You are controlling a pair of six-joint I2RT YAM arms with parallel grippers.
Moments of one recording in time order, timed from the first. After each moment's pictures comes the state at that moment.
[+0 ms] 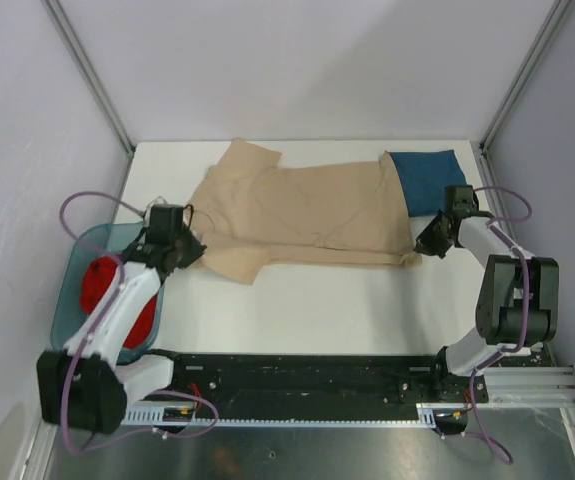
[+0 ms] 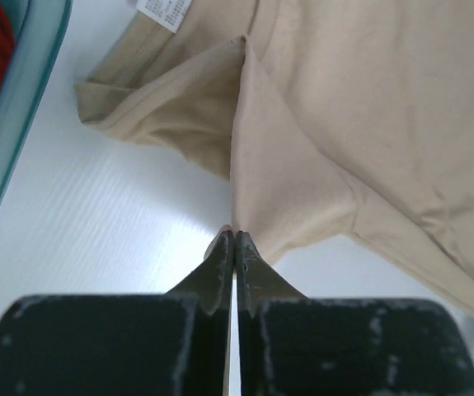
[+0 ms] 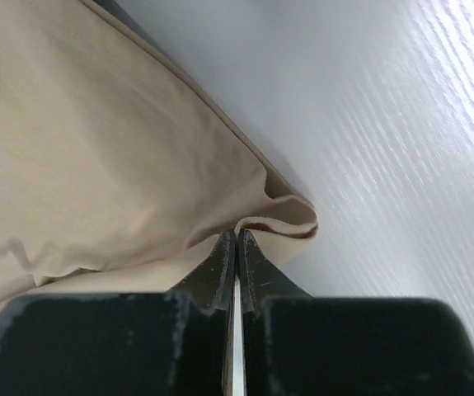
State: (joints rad) left arm -0.16 1.16 0.84 -0.55 -0.14 -0.74; right arm -0.07 1.60 1.00 -0.48 -0.10 0.68
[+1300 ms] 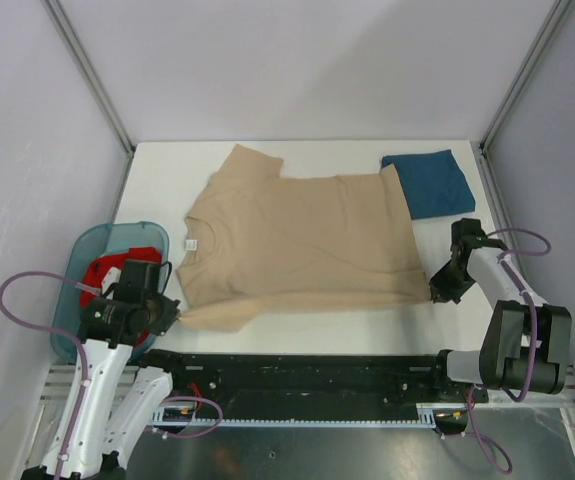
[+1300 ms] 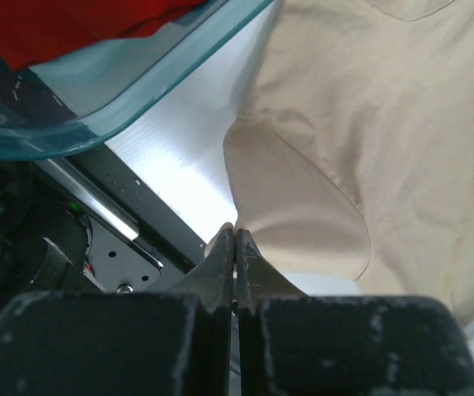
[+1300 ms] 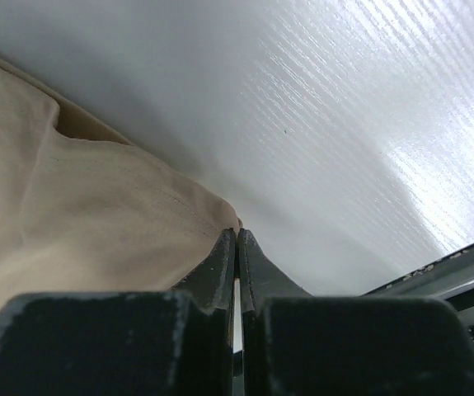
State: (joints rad) left arm -0.16 0.62 0.81 -1.33 -0.20 -1.16; right arm -0.13 1.32 0.79 -0.85 0.08 0.72
